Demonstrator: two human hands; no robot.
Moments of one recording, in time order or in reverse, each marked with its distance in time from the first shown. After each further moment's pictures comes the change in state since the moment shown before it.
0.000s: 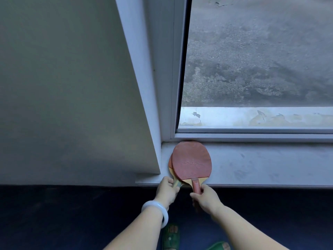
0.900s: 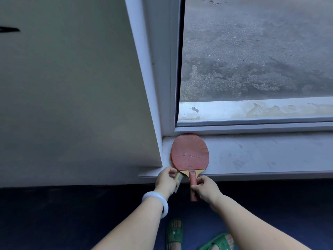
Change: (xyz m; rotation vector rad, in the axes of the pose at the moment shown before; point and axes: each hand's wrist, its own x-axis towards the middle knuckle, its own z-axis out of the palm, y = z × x) left_hand -0.018 0.008 -0.014 0.043 0.037 0.138; right_hand -0.007 0.001 0.007 0.005 0.046 0.021
